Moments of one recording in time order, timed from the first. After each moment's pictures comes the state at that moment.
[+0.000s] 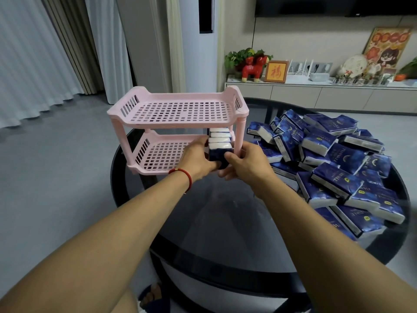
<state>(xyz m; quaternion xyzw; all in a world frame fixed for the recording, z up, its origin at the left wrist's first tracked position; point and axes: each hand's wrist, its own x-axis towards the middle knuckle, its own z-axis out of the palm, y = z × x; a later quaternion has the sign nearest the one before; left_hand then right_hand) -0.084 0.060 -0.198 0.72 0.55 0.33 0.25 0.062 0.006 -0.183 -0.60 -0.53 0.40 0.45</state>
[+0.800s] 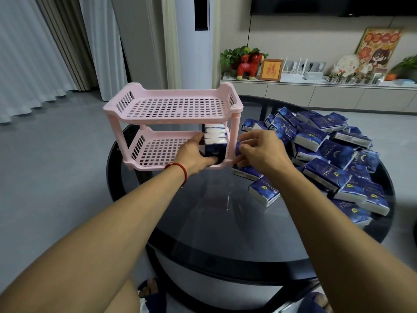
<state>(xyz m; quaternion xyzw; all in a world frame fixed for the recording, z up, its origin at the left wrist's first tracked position) -0.086 0.066 -0.205 0.72 0.55 0.32 0.27 0.091 -0.013 -0.152 -0.65 -0.55 0.32 0.42</state>
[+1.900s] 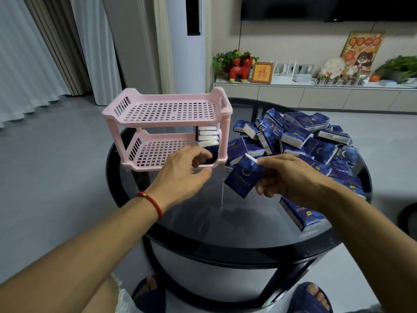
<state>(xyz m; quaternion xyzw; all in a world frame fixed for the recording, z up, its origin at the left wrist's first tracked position) -0.111 -0.048 -0.157 0.80 0.47 0.33 0.18 0.133 -0.097 -0.135 -0.55 -0.46 0.57 0.40</state>
